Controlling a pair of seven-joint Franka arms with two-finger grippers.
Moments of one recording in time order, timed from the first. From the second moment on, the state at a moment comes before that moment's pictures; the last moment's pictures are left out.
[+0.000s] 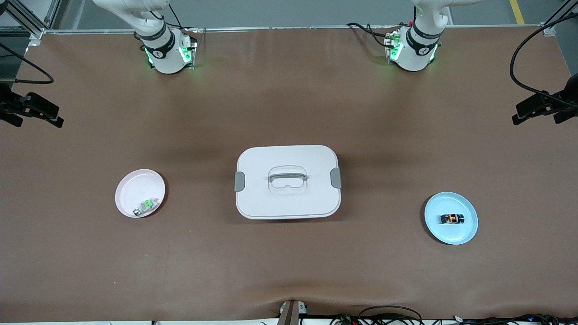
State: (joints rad) left arm 0.04 0.03 -0.01 -1.50 -0.02 1.51 0.00; right arm -0.05 -0.01 0.00 -1.55 0.00 1.56 -0.02
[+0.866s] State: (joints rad) left arm 0.06 0.16 0.00 -1.51 -0.01 1.59 0.02; right arm -0.05 -0.01 0.00 -1.56 0.02 1.57 -0.02
